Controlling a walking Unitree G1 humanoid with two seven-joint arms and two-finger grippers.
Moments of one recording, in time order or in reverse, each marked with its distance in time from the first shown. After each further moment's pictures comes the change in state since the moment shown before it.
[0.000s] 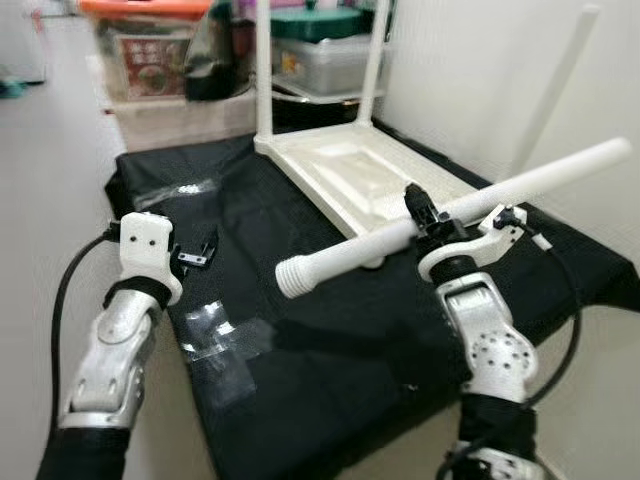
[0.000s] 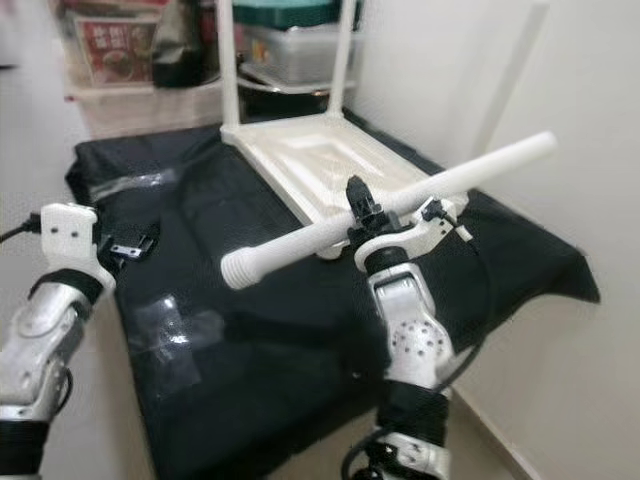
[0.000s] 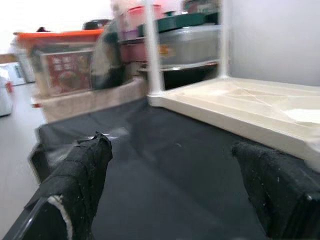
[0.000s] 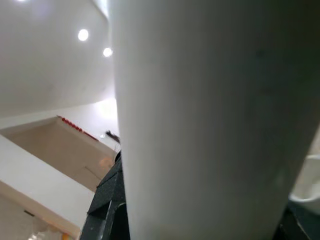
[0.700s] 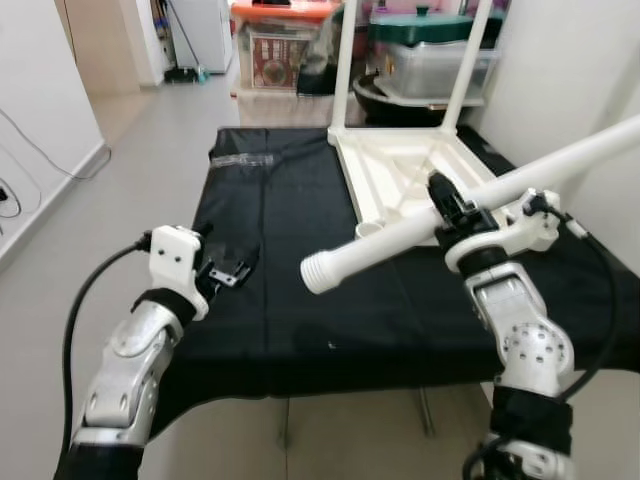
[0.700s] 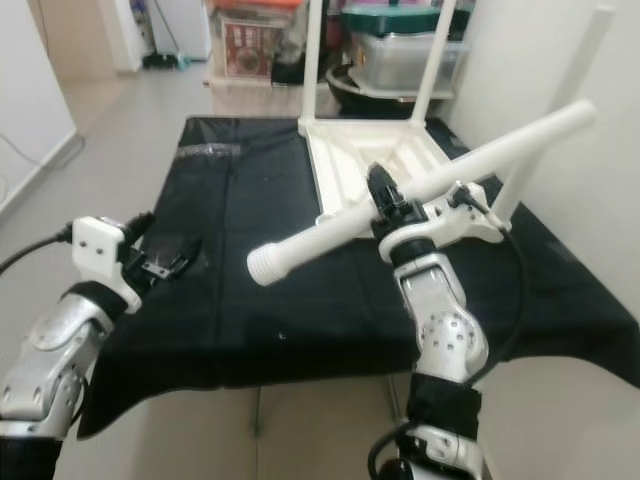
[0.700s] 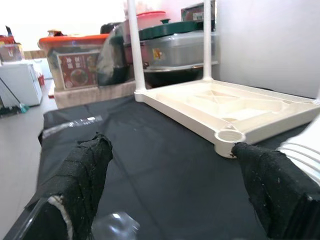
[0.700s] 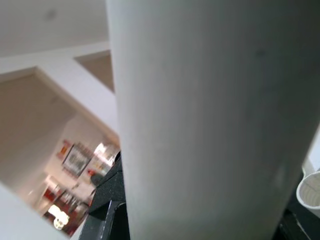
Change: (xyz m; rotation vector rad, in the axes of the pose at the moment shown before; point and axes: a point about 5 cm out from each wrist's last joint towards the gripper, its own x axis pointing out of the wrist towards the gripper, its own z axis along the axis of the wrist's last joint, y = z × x) left arm -0.010 -0.017 0.004 -0.073 -0.021 -0.225; right arm 0.003 0.015 0.021 -0.112 0.010 0.115
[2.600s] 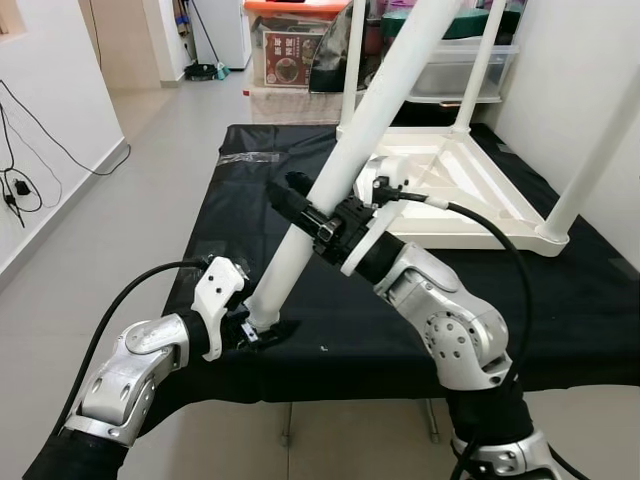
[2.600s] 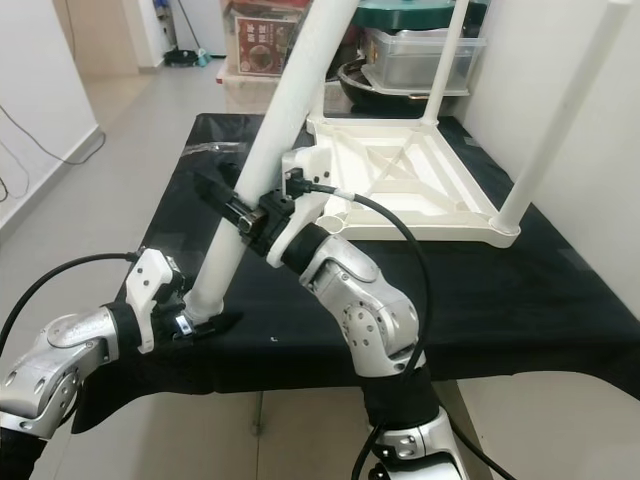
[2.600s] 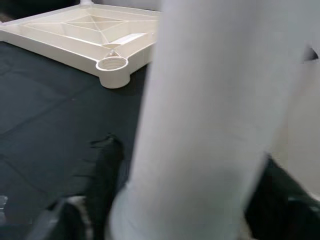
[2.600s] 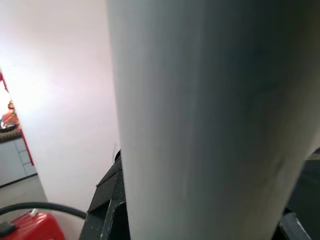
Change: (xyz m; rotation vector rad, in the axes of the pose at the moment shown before) left arm 0.000 -0.028 -0.026 -0.002 0.262 -0.529; right arm 0.007 0.110 -0.083 -0.418 0.361 0.655
